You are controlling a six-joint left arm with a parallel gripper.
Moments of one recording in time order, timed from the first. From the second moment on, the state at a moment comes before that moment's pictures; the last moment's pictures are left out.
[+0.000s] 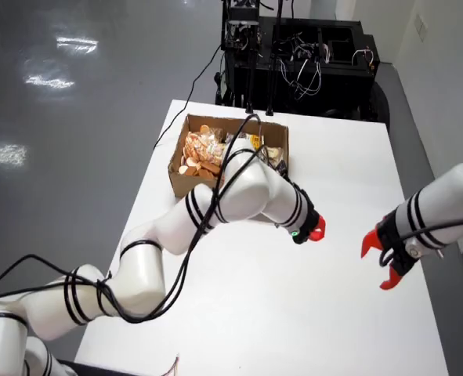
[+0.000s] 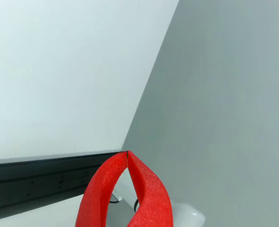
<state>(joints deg) -66.4 73.9 -18.5 1.0 78.7 -4.1</state>
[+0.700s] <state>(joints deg) -67.2 73.8 -18.4 1.0 78.7 -4.1</state>
